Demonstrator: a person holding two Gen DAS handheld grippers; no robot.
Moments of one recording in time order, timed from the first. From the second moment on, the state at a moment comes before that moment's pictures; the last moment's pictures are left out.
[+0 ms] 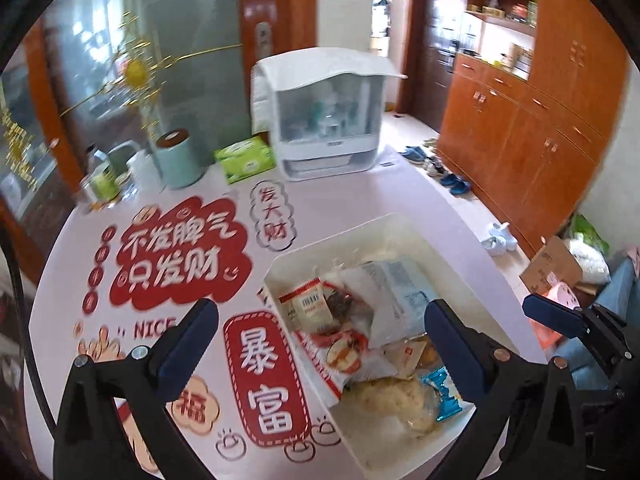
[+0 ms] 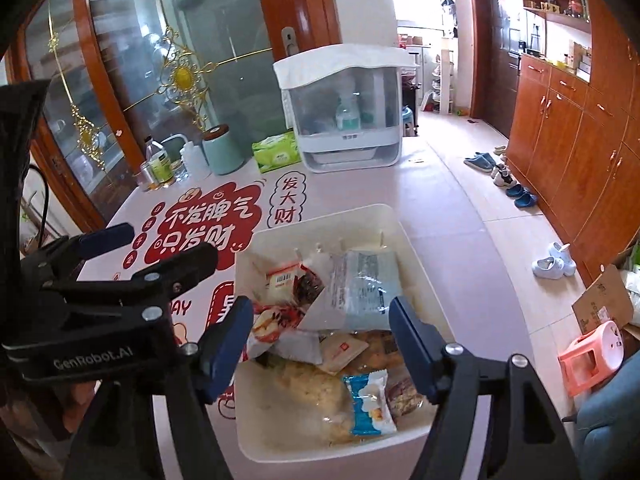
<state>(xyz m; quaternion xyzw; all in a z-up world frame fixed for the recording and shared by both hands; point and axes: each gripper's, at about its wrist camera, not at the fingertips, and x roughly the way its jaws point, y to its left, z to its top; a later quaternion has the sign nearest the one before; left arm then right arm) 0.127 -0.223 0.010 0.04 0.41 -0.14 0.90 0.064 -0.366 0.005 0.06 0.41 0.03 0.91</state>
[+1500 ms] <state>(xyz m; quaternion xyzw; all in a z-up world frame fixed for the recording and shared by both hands) 0.042 -0.162 0.018 0.03 0.41 0.00 0.91 0.018 -0.335 0.022 0.05 0.42 0.05 0.91</state>
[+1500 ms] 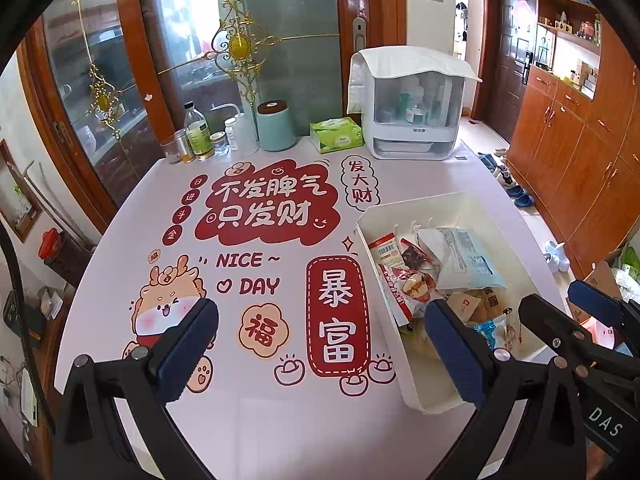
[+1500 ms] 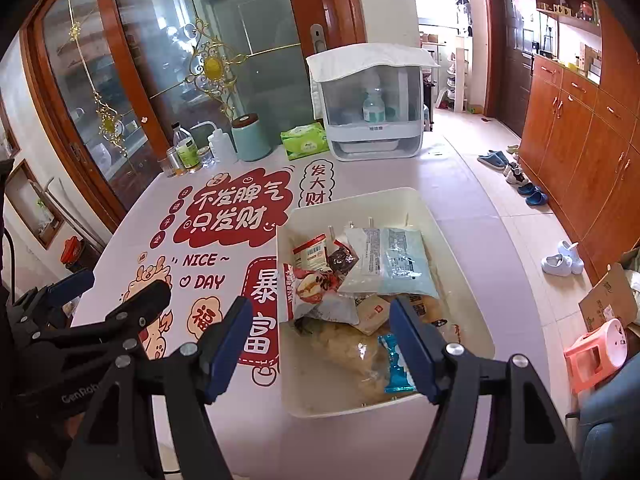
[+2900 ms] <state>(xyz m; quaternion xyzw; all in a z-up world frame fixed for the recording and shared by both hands) 0.031 -0.165 0.011 0.04 0.43 -0.01 0.90 0.007 -0.344 0.018 0.06 0.42 0.04 0.90</state>
